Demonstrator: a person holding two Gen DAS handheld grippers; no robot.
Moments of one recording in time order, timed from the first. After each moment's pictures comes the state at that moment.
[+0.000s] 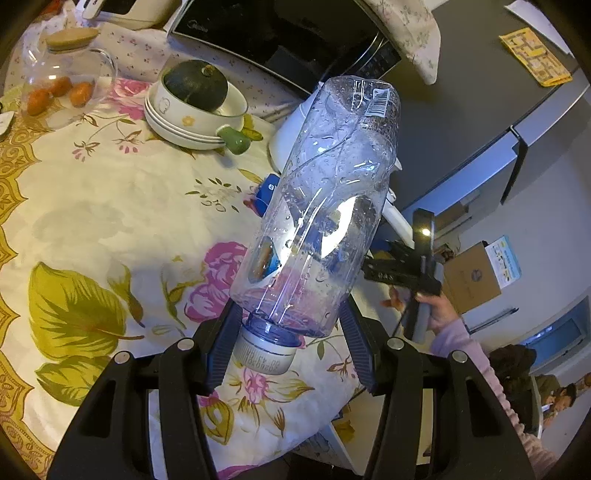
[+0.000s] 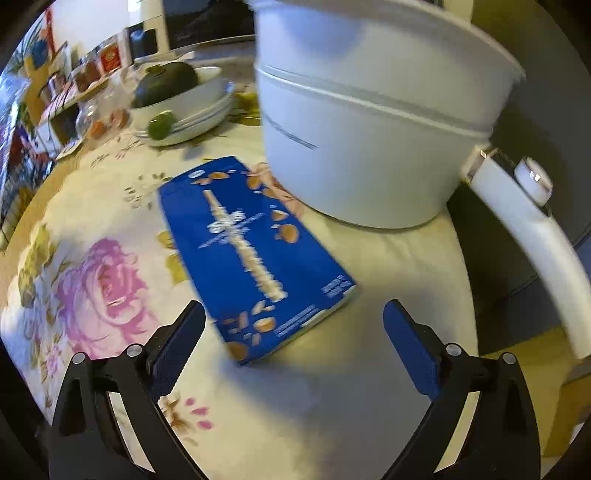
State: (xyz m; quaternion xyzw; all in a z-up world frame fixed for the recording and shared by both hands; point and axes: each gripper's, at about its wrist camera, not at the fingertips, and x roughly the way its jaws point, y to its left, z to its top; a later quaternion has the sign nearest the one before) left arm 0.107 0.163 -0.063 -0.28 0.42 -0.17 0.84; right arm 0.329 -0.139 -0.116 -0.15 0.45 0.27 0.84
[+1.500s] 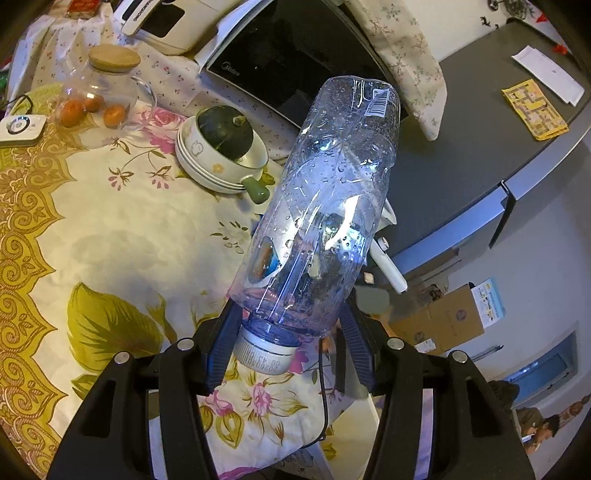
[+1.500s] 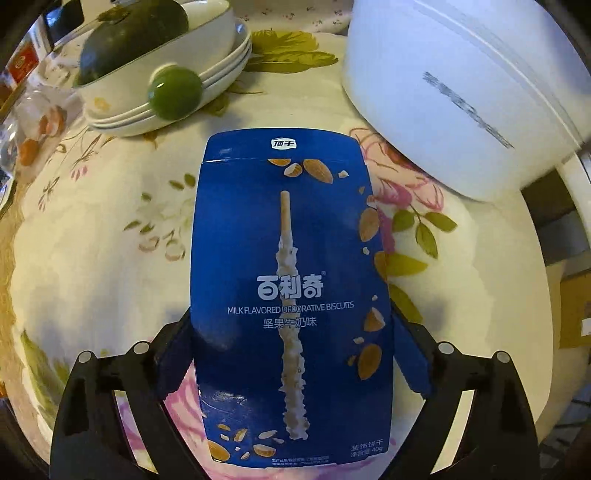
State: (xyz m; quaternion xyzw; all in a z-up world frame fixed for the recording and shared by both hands) left arm 0.091 0.220 -0.033 -0.34 0.37 -0.15 0.85; right arm 0.295 0.031 -0.135 -0.11 0.57 0.09 0.81
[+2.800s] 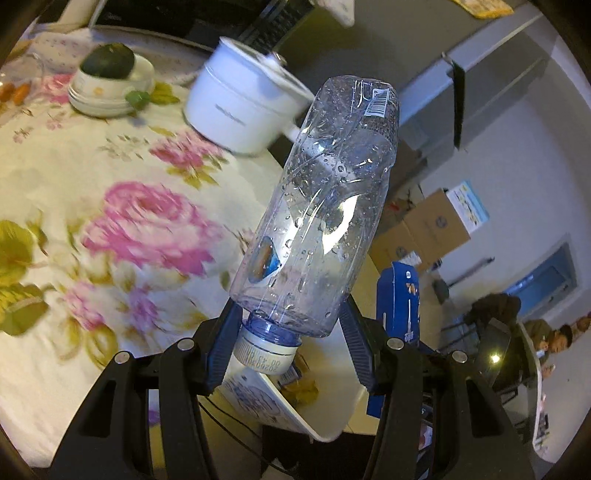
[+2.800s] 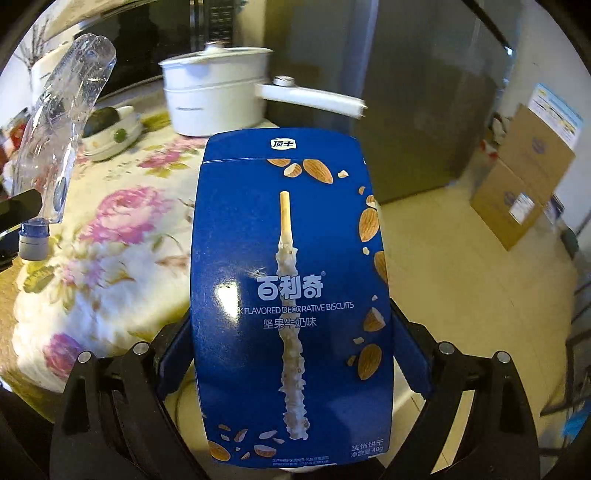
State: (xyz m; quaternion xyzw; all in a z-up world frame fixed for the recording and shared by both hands) left arm 0.040 0.053 -0.054 -0.24 0.44 -0.27 0.83; right arm 0.000 -0.196 -0.067 -0.02 0.43 -0.08 0.90
